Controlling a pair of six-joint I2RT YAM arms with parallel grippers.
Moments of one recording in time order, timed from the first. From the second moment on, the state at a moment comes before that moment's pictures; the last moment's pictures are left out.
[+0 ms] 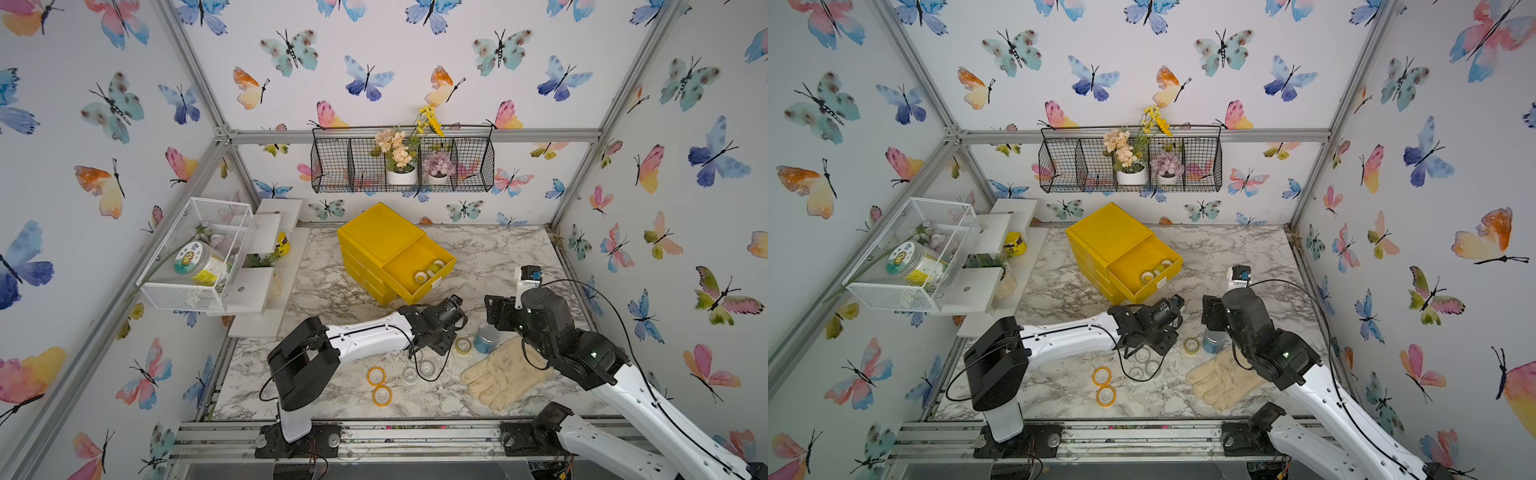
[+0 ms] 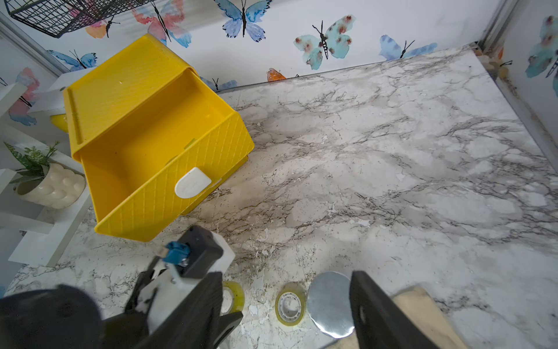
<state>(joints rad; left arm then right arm) -1.08 1.76 1.29 -0.52 -0.10 -0.31 0.69 0.82 0.91 -0.67 0.36 0.52</state>
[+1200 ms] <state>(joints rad) -0.76 1.69 1.54 -0.61 -0.14 -0.37 0.69 0.88 0.93 -0.65 0.37 0.51</state>
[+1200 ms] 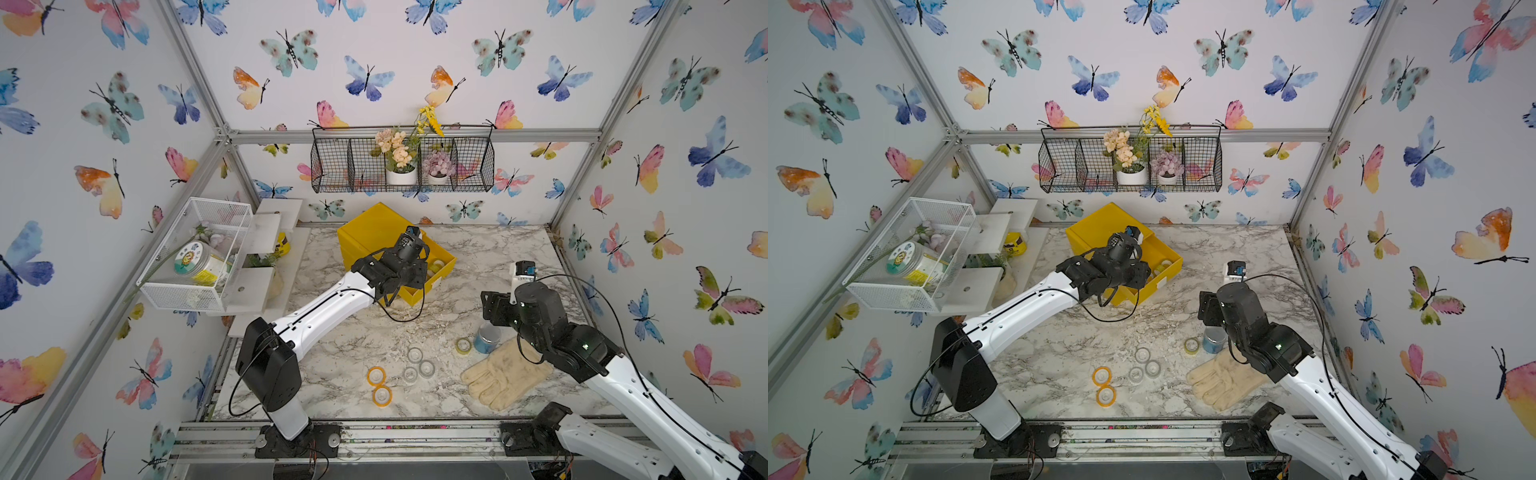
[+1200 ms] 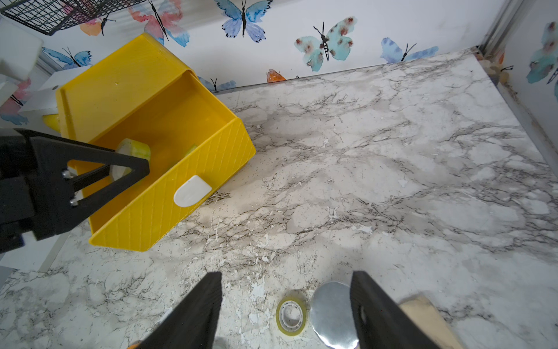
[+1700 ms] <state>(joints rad) -0.76 1.72 1.59 -0.64 -0.16 -0.37 0.69 0.89 0.94 -0.64 0.33 0.51</state>
